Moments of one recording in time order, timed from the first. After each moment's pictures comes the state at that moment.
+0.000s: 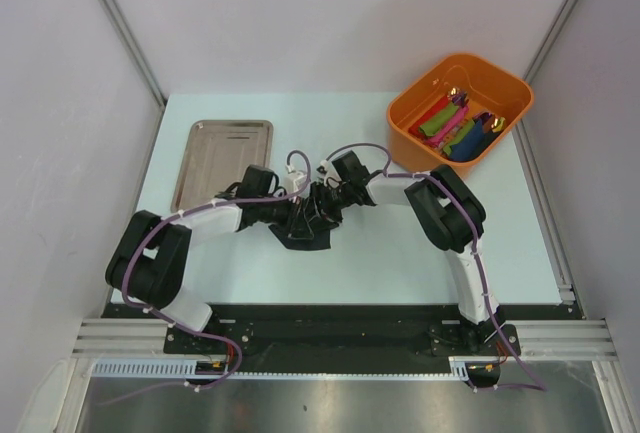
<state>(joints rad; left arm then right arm) -0.41 1.56 0.75 -0.11 0.73 -0.06 0.65 2.19 1.35 -0.08 -0.81 0.81</state>
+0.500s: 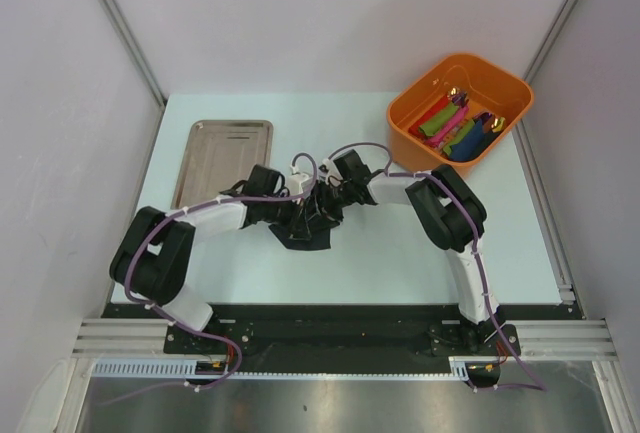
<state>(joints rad) -0.44 1.58 0.80 -0.19 0.60 0.00 0.65 2.19 1.35 -0.07 -0.81 0.83</state>
